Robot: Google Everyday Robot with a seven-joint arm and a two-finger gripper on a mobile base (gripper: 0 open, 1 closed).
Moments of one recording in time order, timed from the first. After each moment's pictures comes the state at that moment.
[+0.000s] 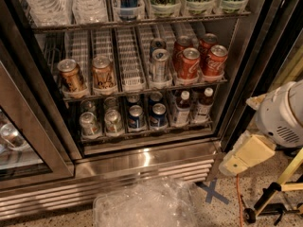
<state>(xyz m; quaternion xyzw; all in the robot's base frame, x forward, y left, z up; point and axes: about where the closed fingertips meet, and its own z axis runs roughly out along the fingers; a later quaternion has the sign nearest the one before) 0.402 -0.186 0.879 -0.48 0.84 0.04 0.25</state>
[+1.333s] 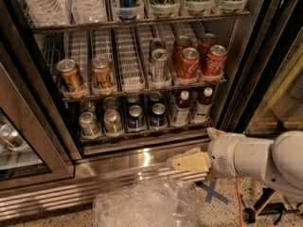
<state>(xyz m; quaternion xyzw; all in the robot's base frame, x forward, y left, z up) 0.453 -0.113 0.755 -0.29 0.84 0.21 0.41</state>
